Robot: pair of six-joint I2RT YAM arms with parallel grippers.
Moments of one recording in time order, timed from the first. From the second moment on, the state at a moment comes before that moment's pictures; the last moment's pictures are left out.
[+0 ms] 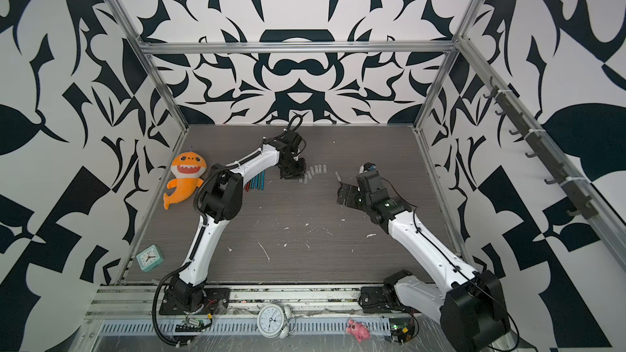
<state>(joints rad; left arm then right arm) -0.58 2.43 2.07 -0.87 0.26 -0.58 0.38 1.11 0.75 -0.47 0.02 0.58</state>
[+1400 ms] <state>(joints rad) -0.54 1.66 1.65 -0.87 0.05 -0.49 0.29 1.87 1.15 -0.44 -0.01 0.42</state>
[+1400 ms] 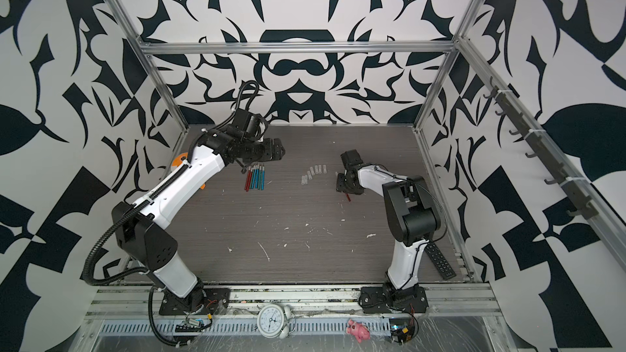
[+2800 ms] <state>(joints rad) -0.52 1.49 1.44 -0.79 0.03 -0.51 0.39 1.83 1.10 -0.44 -0.02 0.44</state>
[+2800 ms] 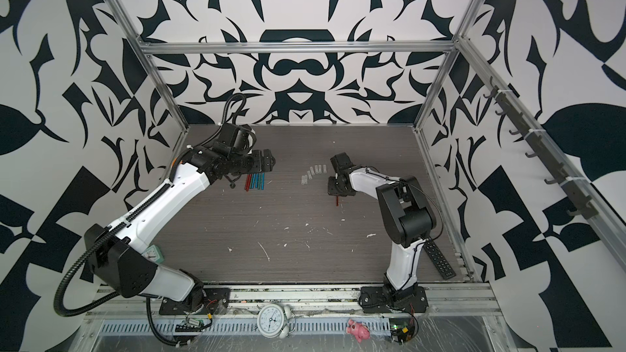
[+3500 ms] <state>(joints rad) -0.56 1.71 1.38 -0.62 0.32 -0.80 0.58 1.53 0.93 -0.34 -0.38 0.44</state>
